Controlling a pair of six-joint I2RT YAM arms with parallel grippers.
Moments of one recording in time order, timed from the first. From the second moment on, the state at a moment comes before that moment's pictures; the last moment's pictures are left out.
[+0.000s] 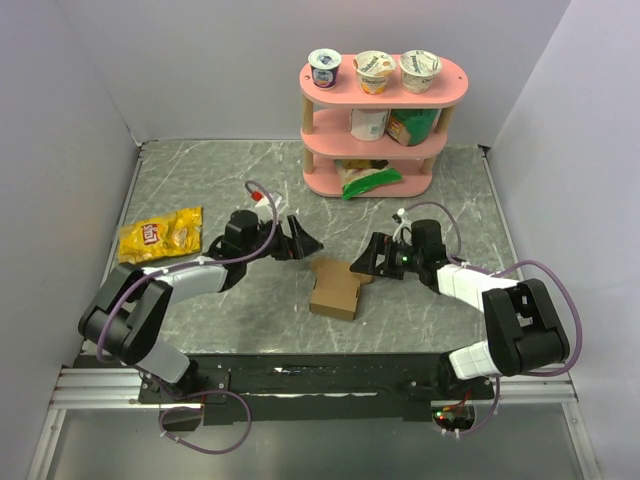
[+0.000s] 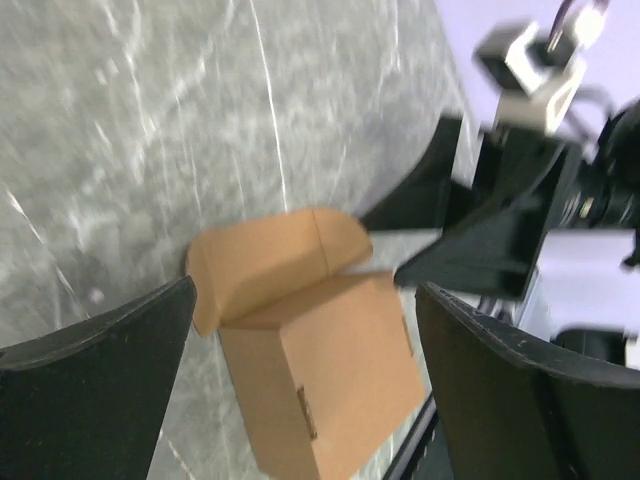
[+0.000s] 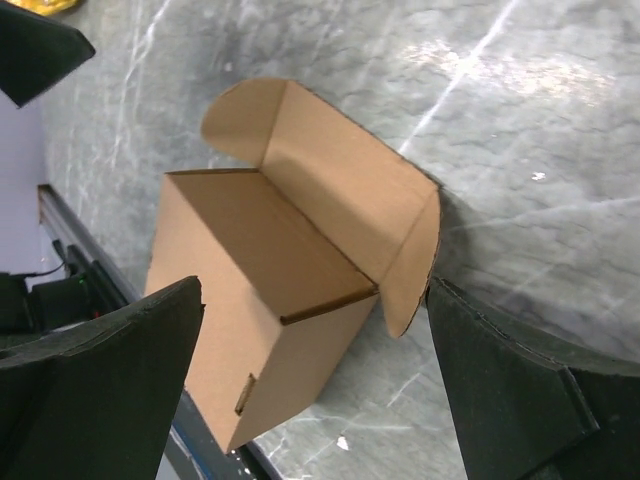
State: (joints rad) left arm -0.51 1.52 0.68 0.53 0.42 -0.71; right arm 0.24 1.40 0.55 0.13 -0.60 0.50
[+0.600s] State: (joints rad) left arm -0.66 1.60 0.69 0.32 0.40 -0.60; right arm 0.32 1.40 0.55 0.15 -0.60 0.51
